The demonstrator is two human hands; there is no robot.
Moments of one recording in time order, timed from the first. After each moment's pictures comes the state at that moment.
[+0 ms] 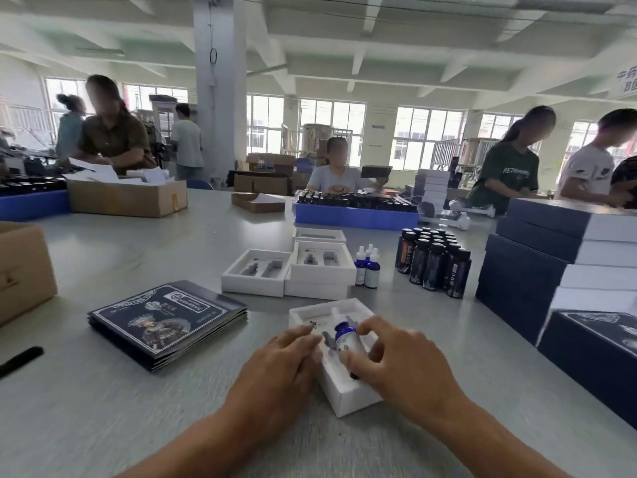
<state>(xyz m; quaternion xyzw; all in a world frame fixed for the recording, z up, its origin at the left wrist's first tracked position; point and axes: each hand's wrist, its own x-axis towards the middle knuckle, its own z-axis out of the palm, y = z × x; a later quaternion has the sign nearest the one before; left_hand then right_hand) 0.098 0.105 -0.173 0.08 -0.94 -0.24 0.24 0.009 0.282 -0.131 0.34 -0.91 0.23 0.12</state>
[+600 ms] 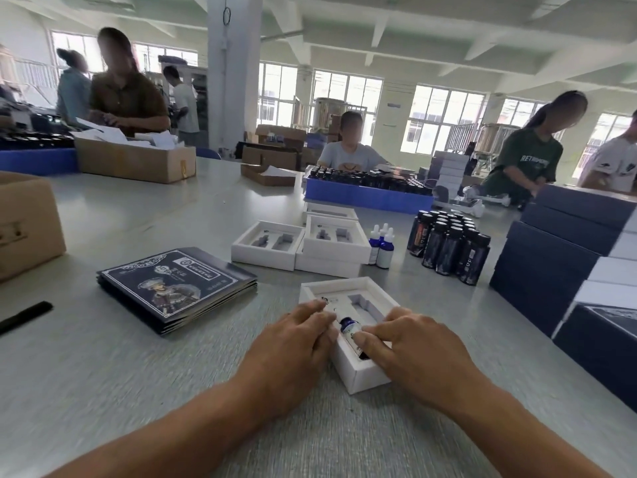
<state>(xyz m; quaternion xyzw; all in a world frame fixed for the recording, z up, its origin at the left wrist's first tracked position) 0.100 0.107 -0.177 0.08 -0.95 -0.23 0.19 0.010 0.278 -0.134 0.38 -0.91 0.13 0.08</state>
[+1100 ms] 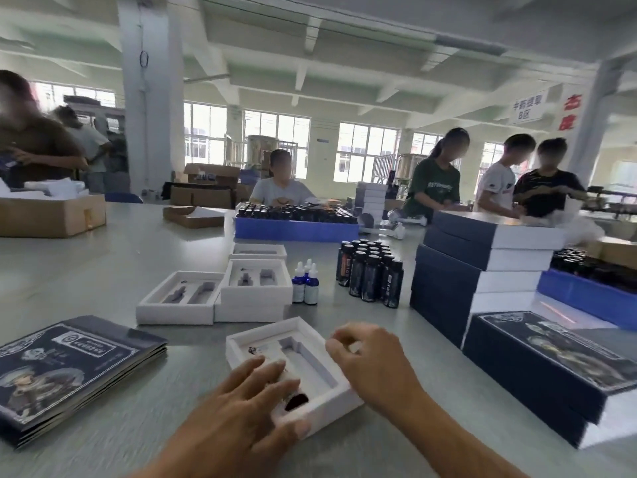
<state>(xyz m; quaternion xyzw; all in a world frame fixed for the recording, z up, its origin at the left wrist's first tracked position) 0.082 0.123 -0.162 -0.02 -0.99 -0.14 0.09 -0.035 0.303 -0.131 0.27 -0.89 0.35 0.11</state>
